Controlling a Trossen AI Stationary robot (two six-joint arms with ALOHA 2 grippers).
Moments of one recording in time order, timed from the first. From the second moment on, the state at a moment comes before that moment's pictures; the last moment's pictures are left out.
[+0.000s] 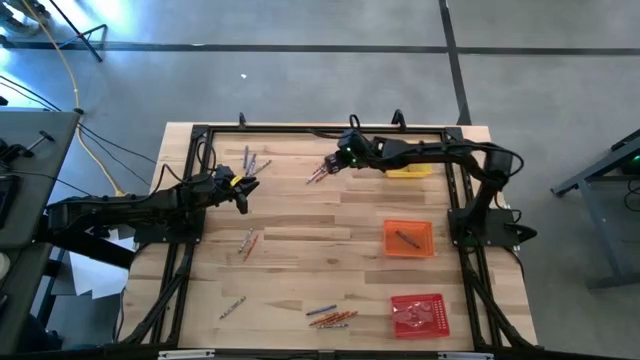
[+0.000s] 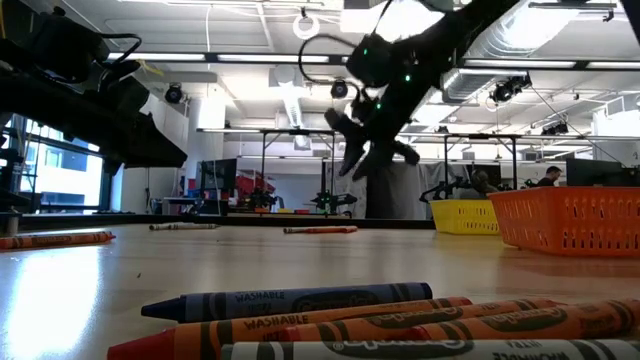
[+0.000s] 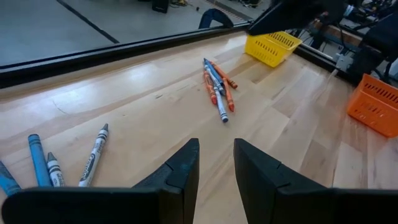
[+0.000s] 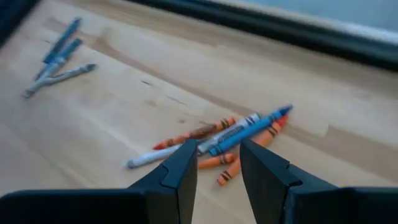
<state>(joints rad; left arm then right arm) 0.29 0.51 0.01 0.18 -0.25 -0.36 -0.38 1.80 1.17 -0.21 0.23 0.68</state>
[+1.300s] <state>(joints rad) 0.29 0.51 0.01 0.21 -0.30 -0.28 -0.36 2.21 1.74 -0.85 0.27 0.87</state>
